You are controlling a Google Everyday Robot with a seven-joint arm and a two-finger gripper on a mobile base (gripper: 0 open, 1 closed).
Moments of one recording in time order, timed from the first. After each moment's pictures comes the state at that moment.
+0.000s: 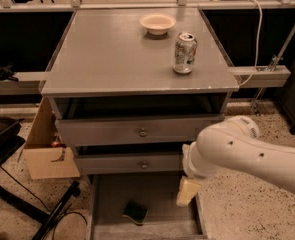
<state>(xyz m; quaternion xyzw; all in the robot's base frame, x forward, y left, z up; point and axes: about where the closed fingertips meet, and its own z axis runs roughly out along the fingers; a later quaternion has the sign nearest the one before) 0.467 -0.114 0.618 -0.63 0.76 0.01 0.16</state>
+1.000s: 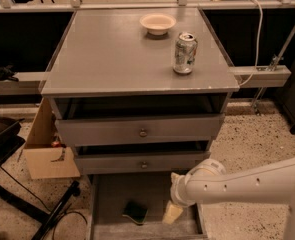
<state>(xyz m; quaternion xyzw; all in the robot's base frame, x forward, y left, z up) 0.470 -0.094 0.427 -0.60 0.78 0.05 0.18</state>
